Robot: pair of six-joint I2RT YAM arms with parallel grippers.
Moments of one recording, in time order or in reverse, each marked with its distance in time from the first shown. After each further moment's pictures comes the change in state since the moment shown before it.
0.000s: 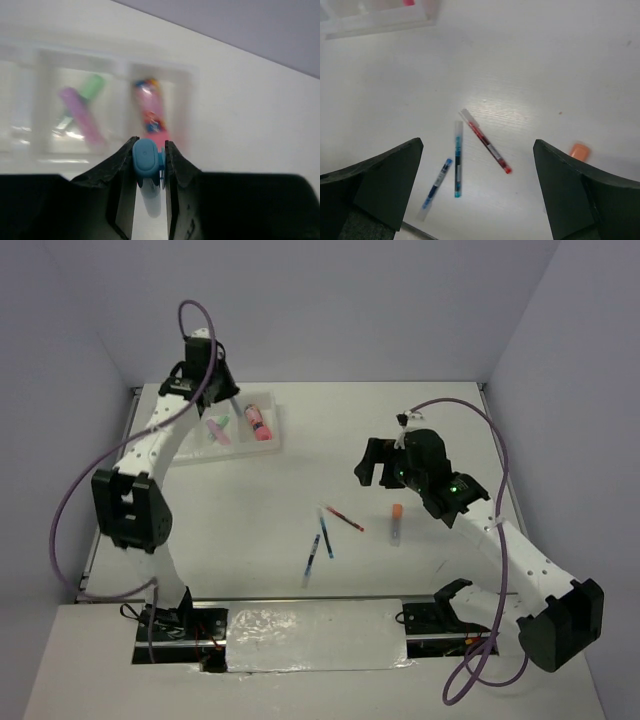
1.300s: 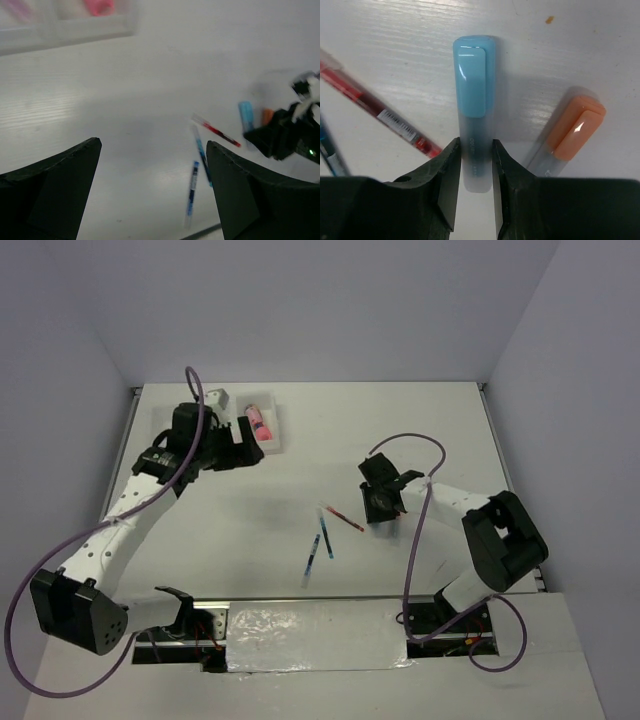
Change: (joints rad) left arm -0.063 -0.534 -0.489 -0.137 0.145 0.087; right arm 0.048 0.474 -0.094 -0.076 0.131 -0.069
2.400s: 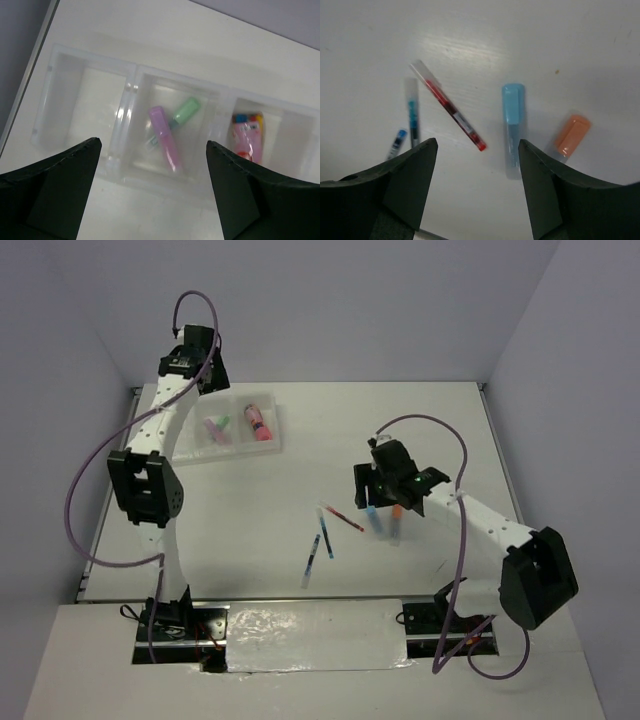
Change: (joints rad) left arm 0.194 0.928 0.969 -0.166 -0.497 0.081; right arm -0.012 -0.279 0.078 -0.014 -0.082 -0.026
